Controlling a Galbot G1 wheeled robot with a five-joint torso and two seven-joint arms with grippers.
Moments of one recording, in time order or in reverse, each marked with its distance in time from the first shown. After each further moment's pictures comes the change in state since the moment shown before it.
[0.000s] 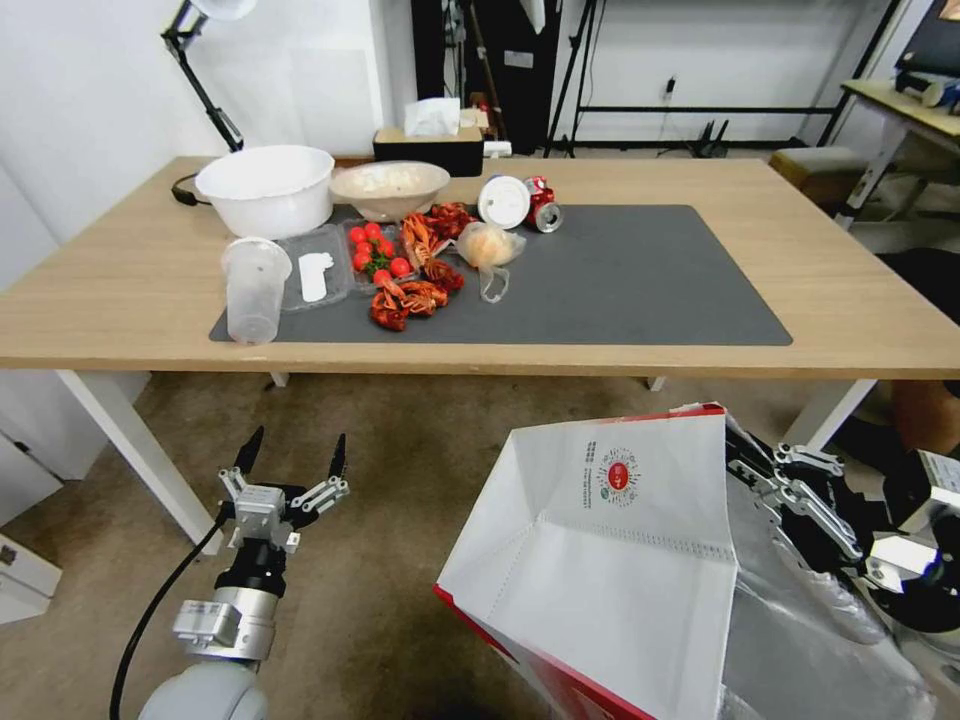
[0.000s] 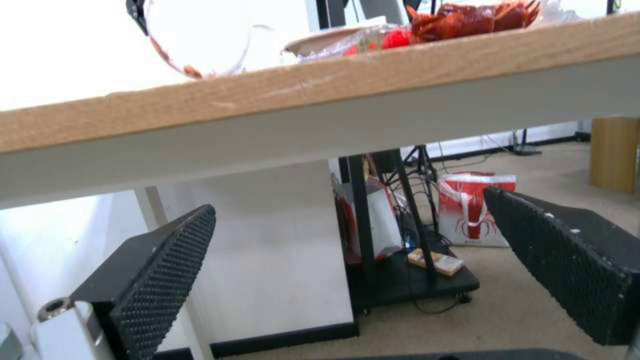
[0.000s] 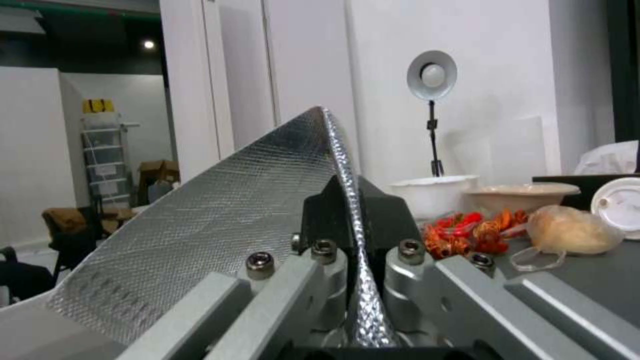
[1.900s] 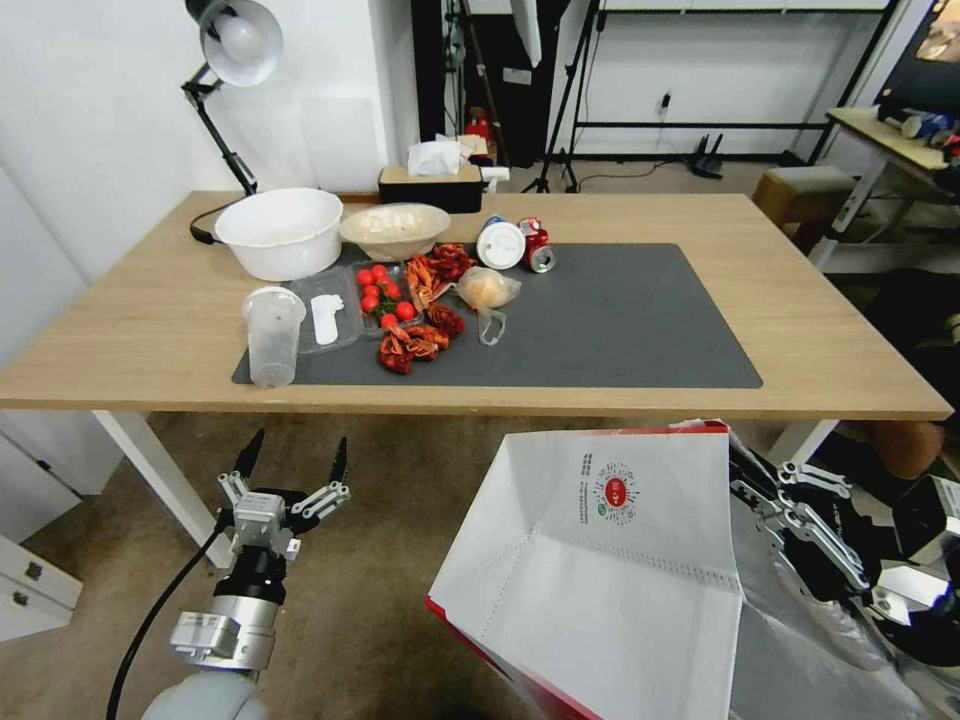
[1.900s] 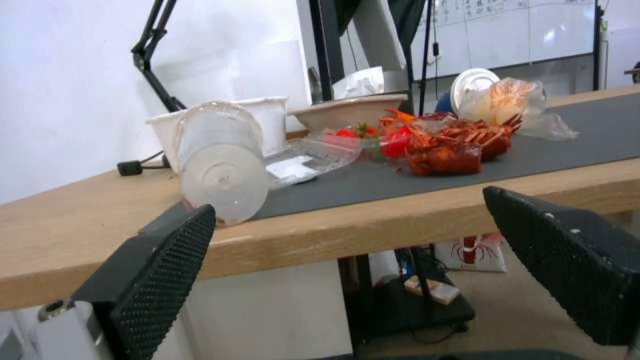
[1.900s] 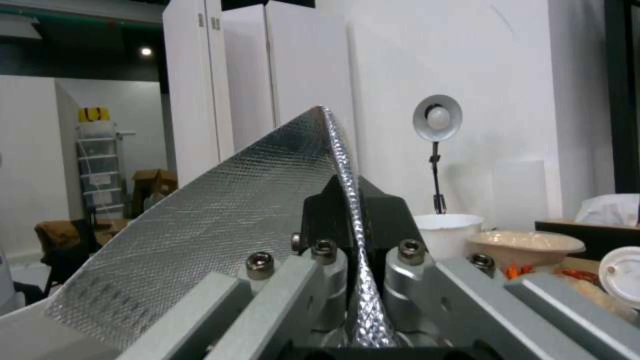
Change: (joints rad) left arm 0.016 0.007 0.007 -0.006 0.006 -0.030 0.002; right arm -0.060 0.053 0.013 0.057 -0.018 0.034 -0.006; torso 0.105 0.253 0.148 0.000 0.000
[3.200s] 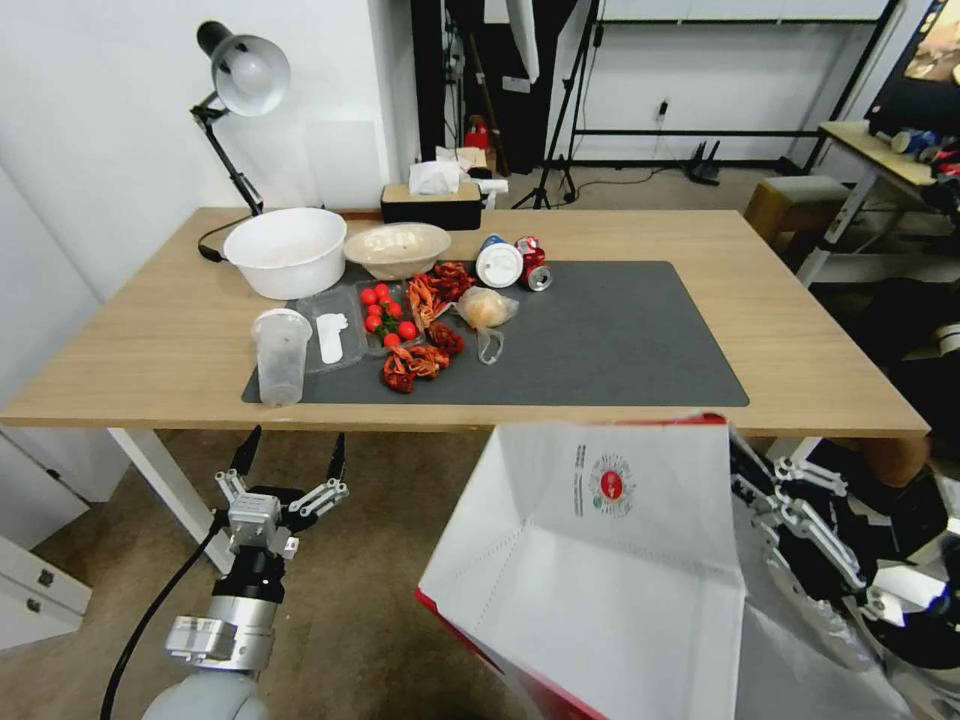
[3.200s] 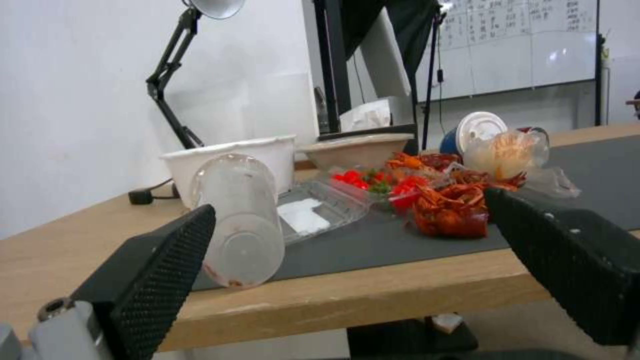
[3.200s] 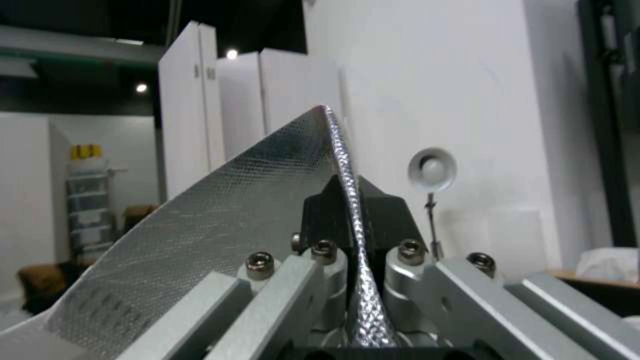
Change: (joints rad) left arm 0.000 -0.005 -0.003 0.005 -0.015 -0.051 -0.002; right arm 0.036 -0.023 -0.039 0.070 0.086 0.023 0.157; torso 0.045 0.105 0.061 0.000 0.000
